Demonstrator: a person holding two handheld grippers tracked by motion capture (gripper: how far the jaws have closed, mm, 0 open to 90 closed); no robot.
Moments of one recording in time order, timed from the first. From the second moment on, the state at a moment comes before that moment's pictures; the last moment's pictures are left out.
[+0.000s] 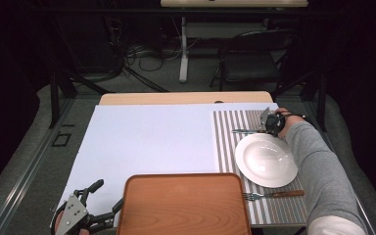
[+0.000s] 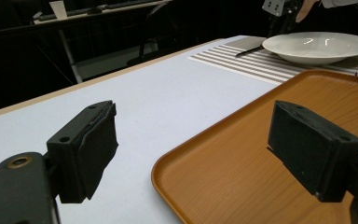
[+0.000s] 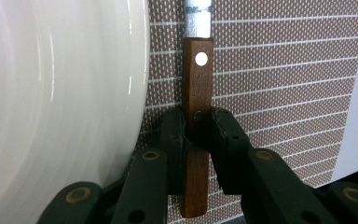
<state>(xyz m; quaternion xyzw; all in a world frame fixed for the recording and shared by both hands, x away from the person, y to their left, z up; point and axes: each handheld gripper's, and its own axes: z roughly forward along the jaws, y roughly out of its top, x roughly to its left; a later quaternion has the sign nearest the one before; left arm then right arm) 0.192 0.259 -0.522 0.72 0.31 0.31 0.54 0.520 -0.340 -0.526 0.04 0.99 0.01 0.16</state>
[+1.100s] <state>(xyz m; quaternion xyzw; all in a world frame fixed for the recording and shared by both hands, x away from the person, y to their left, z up) 0.192 0.259 -0.522 0.72 0.32 0.31 0.54 0.515 -0.340 -0.523 0.08 0.98 0.01 0.17</state>
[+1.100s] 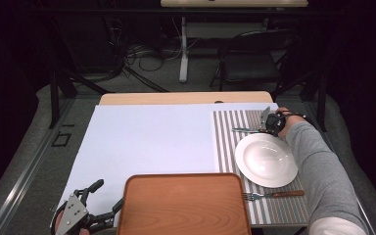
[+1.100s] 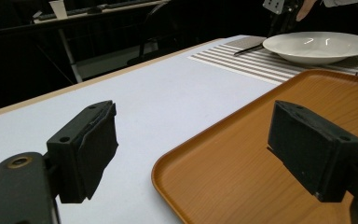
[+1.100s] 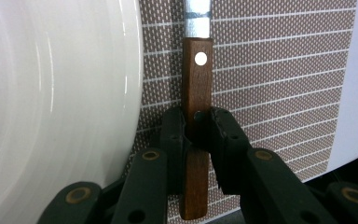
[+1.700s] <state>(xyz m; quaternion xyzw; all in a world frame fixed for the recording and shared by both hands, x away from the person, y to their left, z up) 0.192 0.260 -0.522 0.72 0.32 0.30 0.54 0.512 -0.342 -0.508 0.07 0.98 0.04 0.19</state>
